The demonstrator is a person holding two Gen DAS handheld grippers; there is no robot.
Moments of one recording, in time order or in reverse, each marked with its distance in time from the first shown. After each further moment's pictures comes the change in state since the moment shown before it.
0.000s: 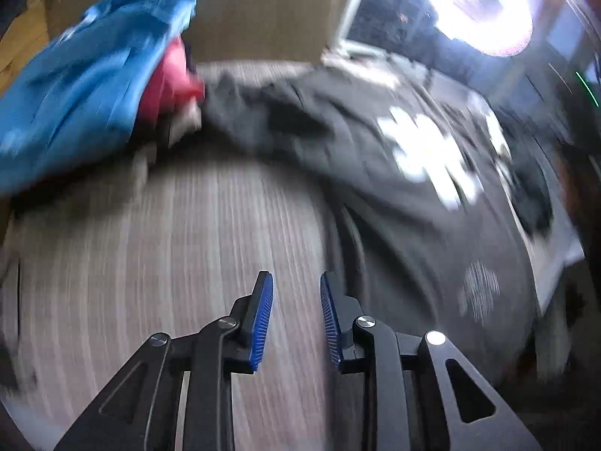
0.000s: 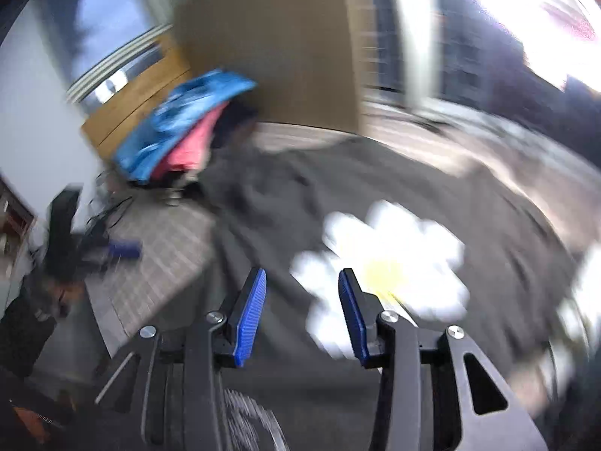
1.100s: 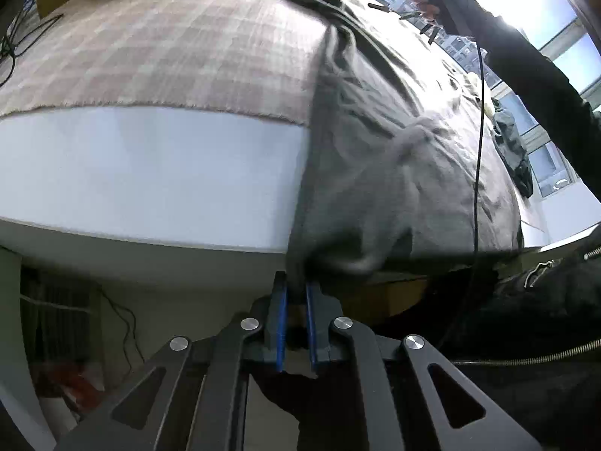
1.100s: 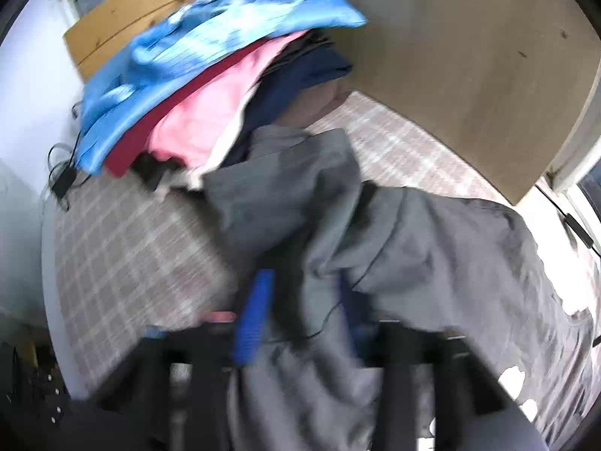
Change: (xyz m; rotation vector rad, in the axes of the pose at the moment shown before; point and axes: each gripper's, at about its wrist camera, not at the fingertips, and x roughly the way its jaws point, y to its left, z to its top) left arm 0.004 -0.018 -0.212 -0.219 0.051 -0.086; right arm 0.182 0.092 0.074 -0.269 0.219 -0.011
